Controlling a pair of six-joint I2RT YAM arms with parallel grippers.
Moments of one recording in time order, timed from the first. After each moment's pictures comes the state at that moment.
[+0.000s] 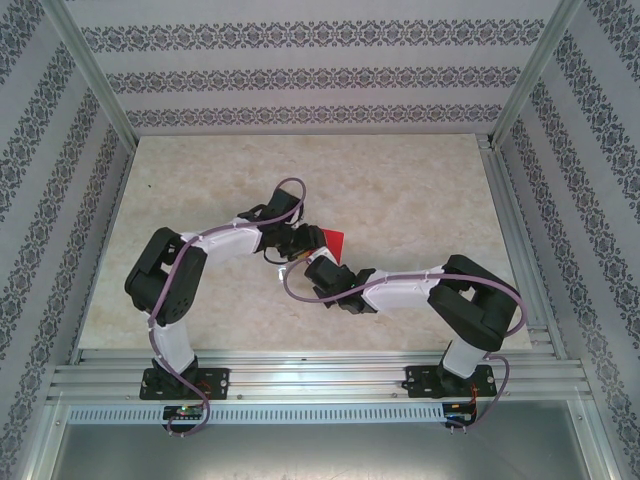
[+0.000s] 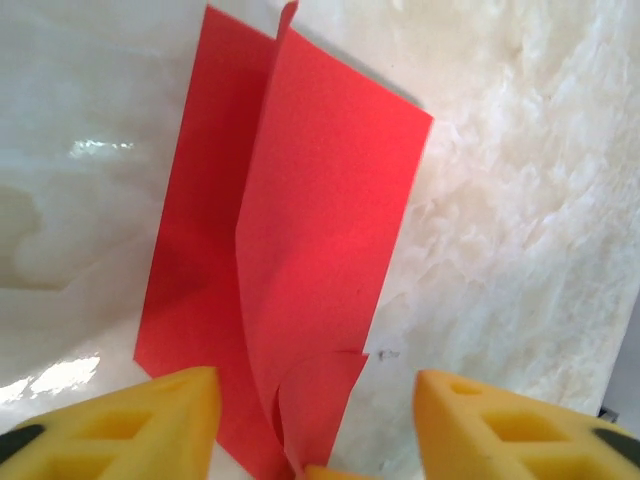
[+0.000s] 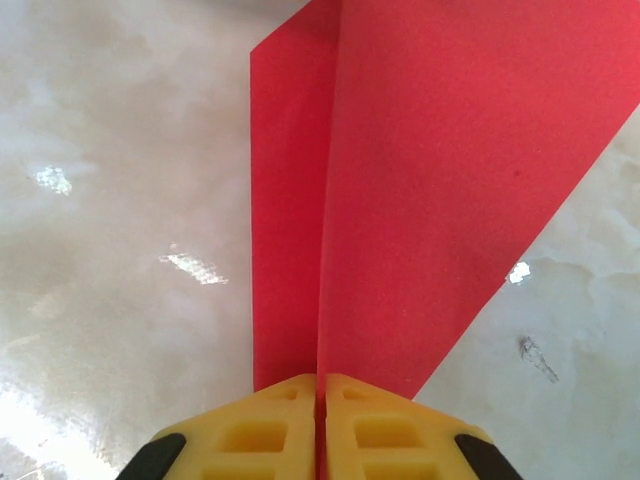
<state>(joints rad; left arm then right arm) -0.57 1.82 1.14 -0.30 0.39 -0.89 0.99 1.69 0.79 -0.14 0.36 0.26</state>
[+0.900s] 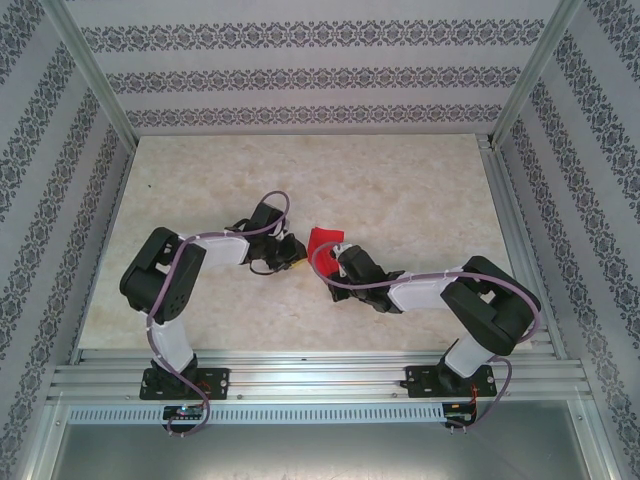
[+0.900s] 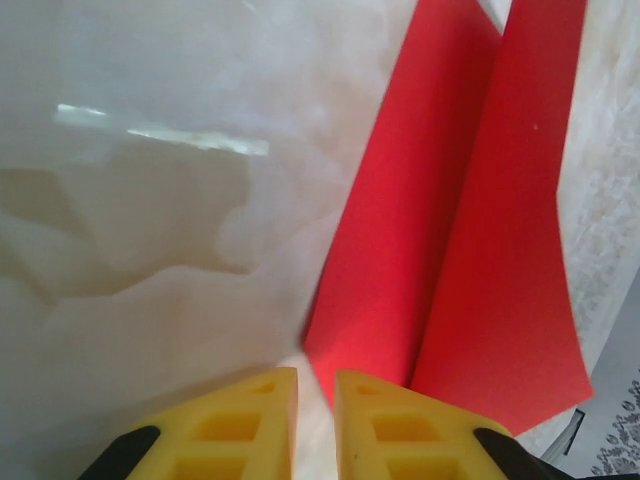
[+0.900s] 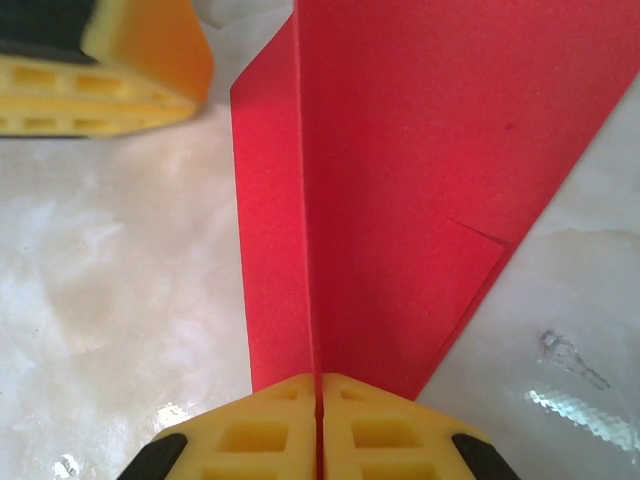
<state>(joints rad) -0.50 1.84 0.94 -0.08 0.49 -0.95 0.79 1.61 0.56 0.22 -0.01 0.40</state>
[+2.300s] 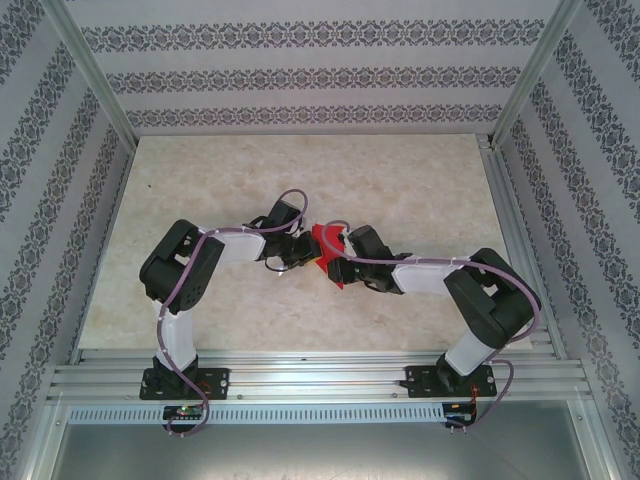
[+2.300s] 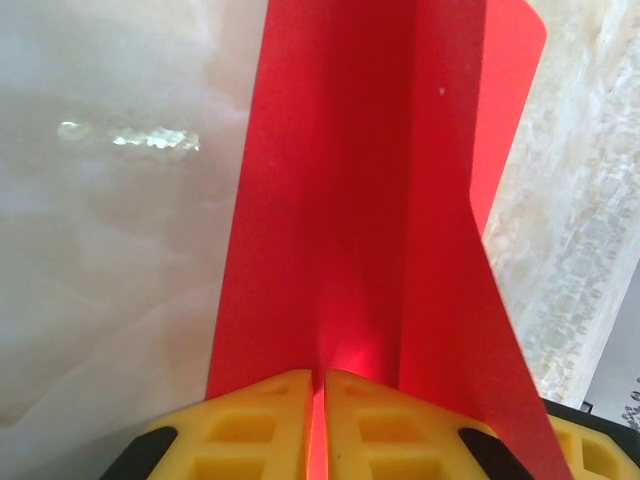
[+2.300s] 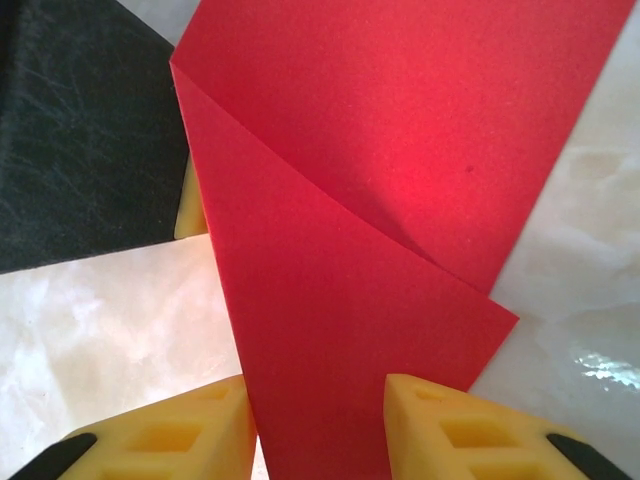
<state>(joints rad) -0.56 1.96 1.05 -0.05 0.49 -0.95 0.65 1.64 0.68 0.08 -0.17 0.39</state>
